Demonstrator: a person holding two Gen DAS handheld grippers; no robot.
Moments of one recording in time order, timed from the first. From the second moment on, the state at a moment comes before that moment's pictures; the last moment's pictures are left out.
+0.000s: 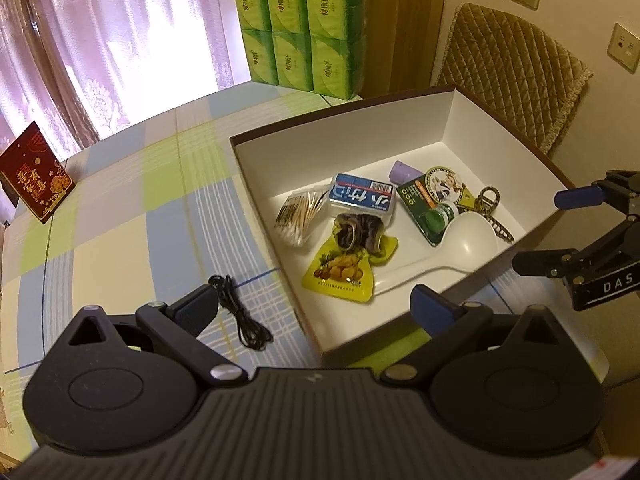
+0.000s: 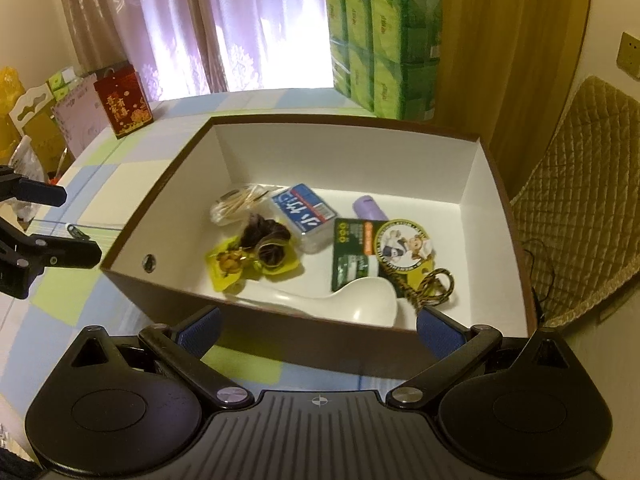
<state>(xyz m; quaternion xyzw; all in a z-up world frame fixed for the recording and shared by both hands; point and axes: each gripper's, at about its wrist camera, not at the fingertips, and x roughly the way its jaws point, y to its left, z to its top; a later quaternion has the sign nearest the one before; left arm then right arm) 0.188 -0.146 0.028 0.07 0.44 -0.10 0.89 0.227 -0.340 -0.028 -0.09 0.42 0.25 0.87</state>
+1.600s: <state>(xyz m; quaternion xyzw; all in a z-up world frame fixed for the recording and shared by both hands) 0.167 0.129 -0.049 0.01 0.50 0.04 0.87 0.218 -0.050 -0.138 -0.14 0.41 0.18 0.88</state>
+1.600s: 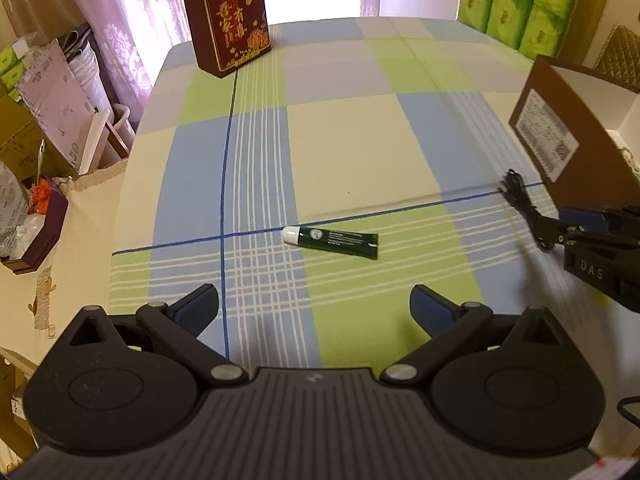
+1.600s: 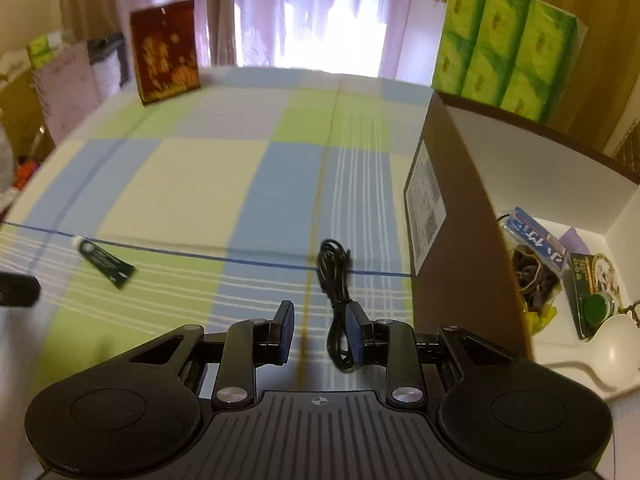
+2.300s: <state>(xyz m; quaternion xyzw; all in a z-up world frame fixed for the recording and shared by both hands) 0.197 0.146 -0.088 -0.02 0.49 0.02 0.87 0.215 -0.057 -0.159 -0.11 0.46 0.16 0.87</state>
